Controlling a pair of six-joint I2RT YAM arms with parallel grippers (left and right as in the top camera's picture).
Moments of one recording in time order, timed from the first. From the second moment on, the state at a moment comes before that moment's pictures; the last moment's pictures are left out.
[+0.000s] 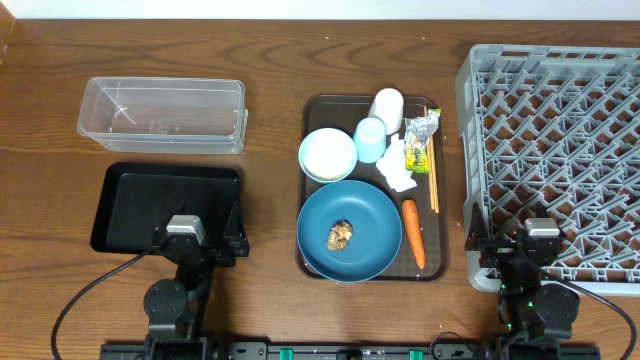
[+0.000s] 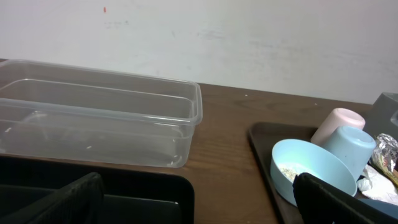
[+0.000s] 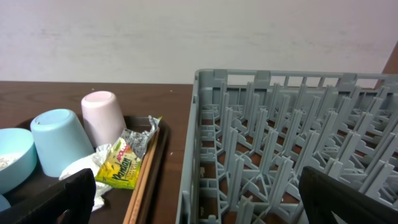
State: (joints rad) left arm -0.01 0.01 0.02 -0.10 0.10 -0.17; right arm -0.08 0.01 0.01 -0.07 -0.10 0.00
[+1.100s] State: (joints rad) left arm -0.01 0.01 0.02 -0.09 0.35 -0.48; right arm -0.08 0.01 0.01 -0.07 -0.10 0.00
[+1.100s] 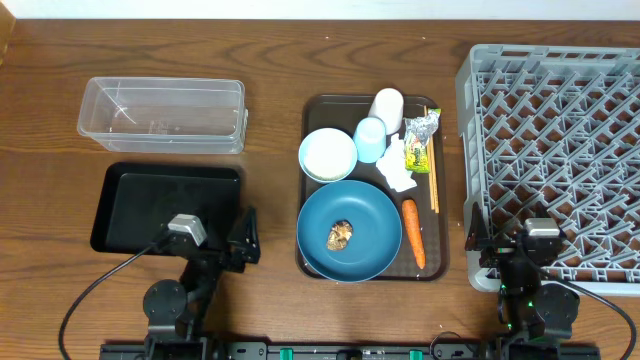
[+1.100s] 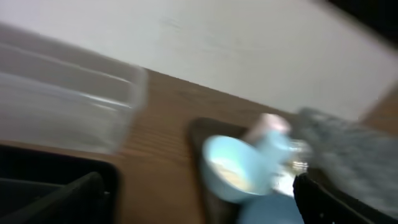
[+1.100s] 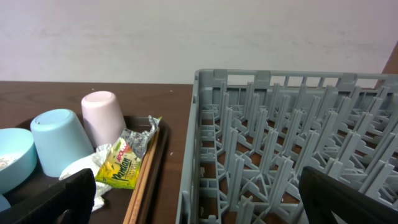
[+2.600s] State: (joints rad) left arm -0.02 0.71 0.82 -0.83 0.78 -0.34; right arm -0.08 0.01 0.01 -0.07 -0.10 0.00
